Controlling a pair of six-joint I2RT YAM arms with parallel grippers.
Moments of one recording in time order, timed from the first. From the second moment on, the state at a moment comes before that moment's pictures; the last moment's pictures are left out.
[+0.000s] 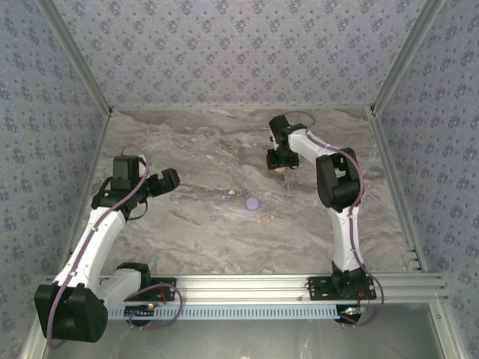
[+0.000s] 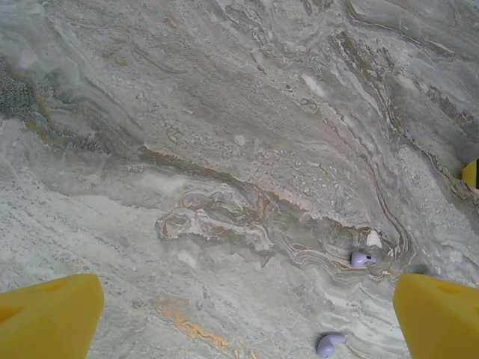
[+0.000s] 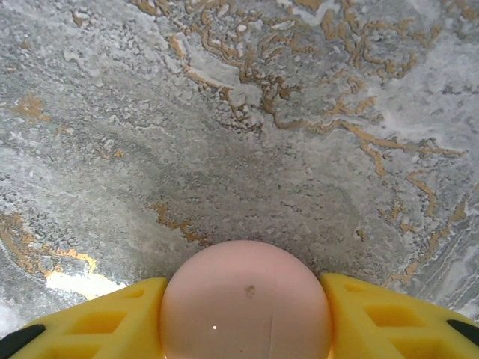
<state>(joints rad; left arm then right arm) -0.11 0.99 0.79 -0.59 0.17 -0.43 0.36 2.21 1.73 -0.83 0.03 0.16</state>
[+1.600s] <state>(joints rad) -0.31 1.38 0.98 -0.55 0.31 -0.39 0.46 2.01 1.60 -0.76 -0.22 -0.01</state>
